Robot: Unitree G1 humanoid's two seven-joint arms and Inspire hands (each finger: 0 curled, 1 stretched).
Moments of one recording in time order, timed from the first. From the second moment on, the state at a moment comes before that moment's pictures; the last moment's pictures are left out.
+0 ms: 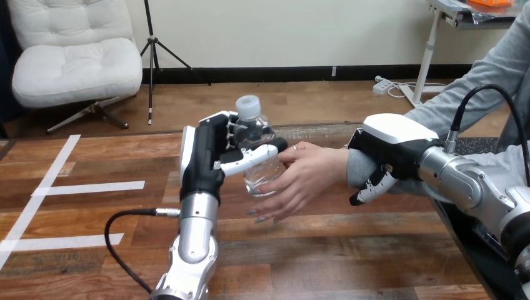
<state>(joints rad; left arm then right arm) -0.53 -0.03 0.01 0.94 0.15 -0.50 0.22 -0.85 -0.54 0.50 1.15 -0.65 -0.51 0.07</state>
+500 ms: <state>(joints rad) -0.56 -0.05 0.01 0.95 0.15 -0.52 0.22 -0.85 -0.54 0.49 1.15 -0.64 -0.51 0.07</state>
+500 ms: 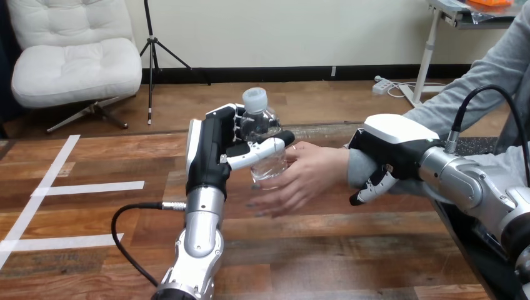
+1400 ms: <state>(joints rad) -0.57 -0.07 0.01 0.95 0.14 -0.52 0.19 -0.85 -0.54 0.49 1.15 -0.63 -0.50 0.08</state>
